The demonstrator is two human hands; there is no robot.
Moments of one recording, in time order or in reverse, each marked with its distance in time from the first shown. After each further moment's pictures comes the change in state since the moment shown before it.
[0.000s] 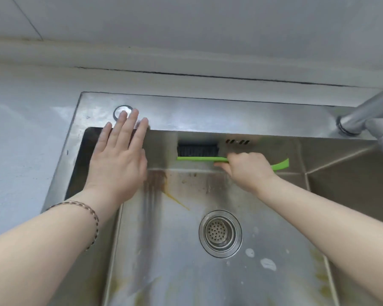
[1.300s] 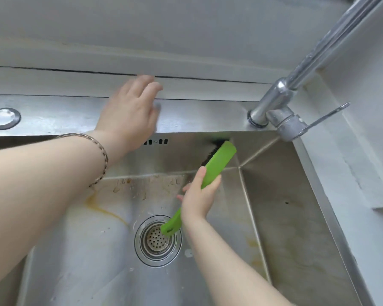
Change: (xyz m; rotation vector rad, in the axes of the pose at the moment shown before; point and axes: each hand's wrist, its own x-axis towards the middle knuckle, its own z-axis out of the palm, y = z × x) left_hand 0.111 0.141 -0.001 -0.376 0.012 0.219; right_hand -0.050 -0.017 0.056 1.743 0.647 1.155
